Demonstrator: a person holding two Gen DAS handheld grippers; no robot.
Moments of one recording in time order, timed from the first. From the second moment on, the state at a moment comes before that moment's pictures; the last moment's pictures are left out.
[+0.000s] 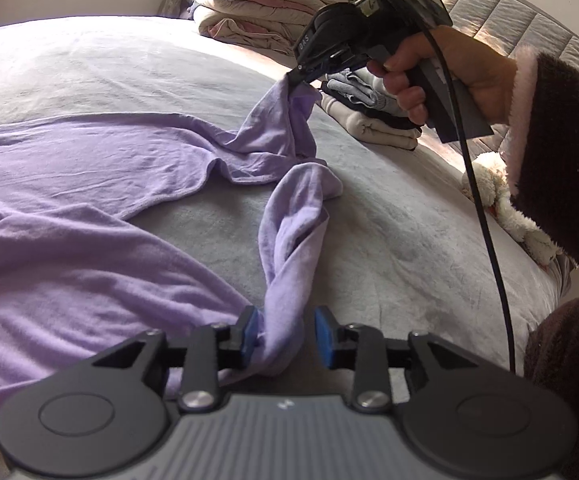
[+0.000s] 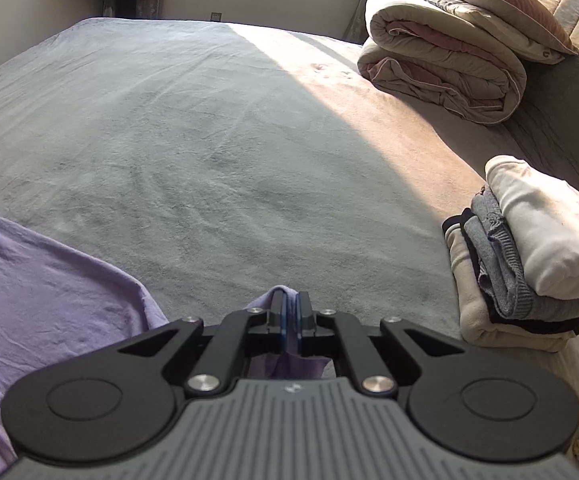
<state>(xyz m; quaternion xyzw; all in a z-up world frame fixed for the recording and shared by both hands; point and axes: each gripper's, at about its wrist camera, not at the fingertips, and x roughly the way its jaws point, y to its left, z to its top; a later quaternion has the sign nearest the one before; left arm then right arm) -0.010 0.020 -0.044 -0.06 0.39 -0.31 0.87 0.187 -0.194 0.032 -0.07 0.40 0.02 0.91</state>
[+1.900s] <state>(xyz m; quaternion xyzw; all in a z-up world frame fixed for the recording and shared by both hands) -0.022 0.293 -0.025 -0.30 0.34 0.21 0.86 0.004 -0.235 0.008 0.13 0.43 -0.03 0.89</state>
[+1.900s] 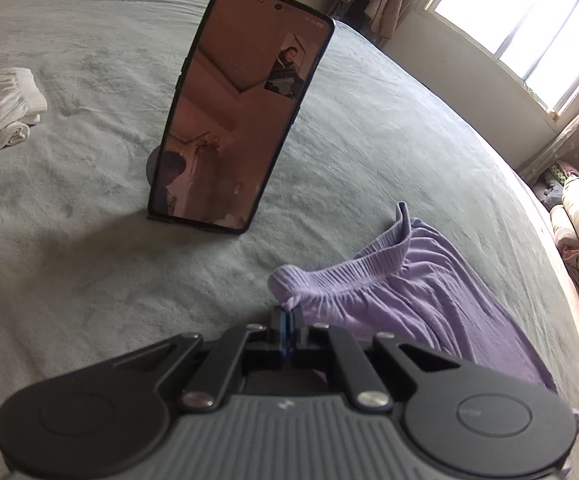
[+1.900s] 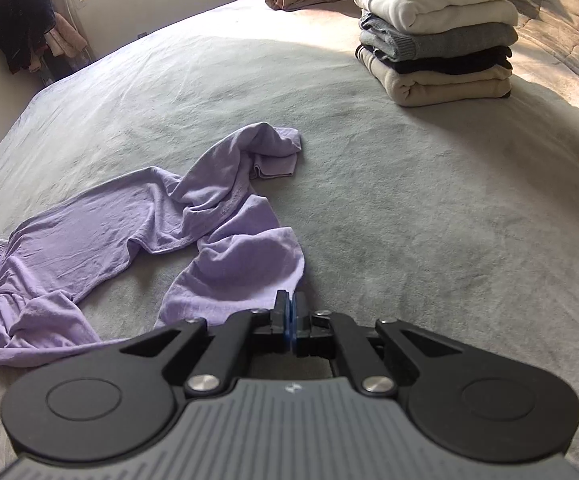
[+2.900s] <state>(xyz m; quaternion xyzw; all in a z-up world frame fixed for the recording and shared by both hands) -0.038 0.279 -0.016 -0.18 0.43 0.24 0.85 -0.077 -0.226 -0.026 0.12 0.49 0.02 0.87</state>
